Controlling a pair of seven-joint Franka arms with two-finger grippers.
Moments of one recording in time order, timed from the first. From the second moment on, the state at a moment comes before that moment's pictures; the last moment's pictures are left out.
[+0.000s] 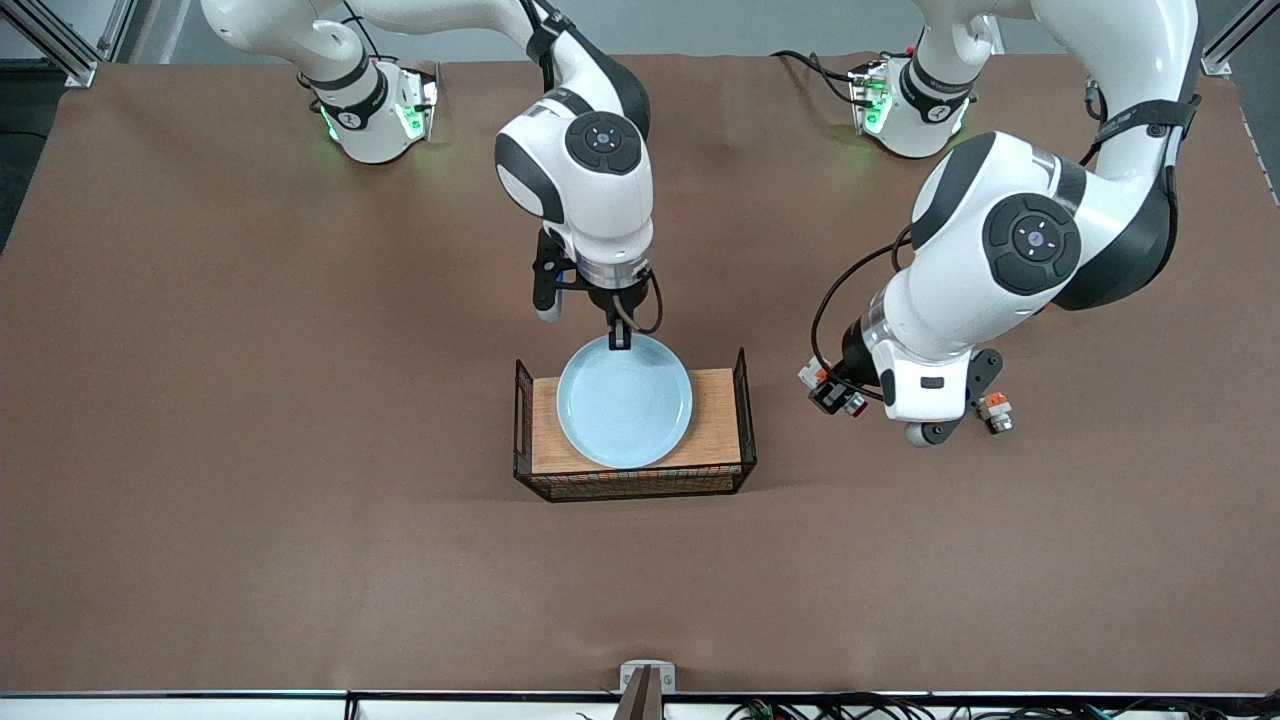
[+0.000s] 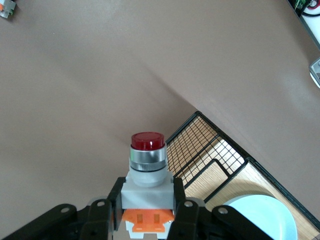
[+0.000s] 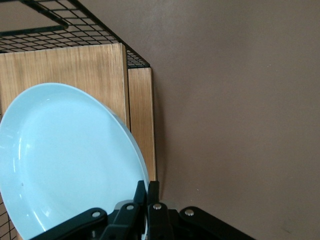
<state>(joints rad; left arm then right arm) -0.16 0.43 -0.33 -1.38 0.00 1.84 -1.25 0.83 0.52 -0.05 -1.48 -0.08 2.10 2.38</state>
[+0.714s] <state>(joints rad) -0.15 0.43 -0.33 -1.38 0.00 1.84 -1.25 0.83 0.54 -0.06 -1.48 -0.10 2.10 2.39</state>
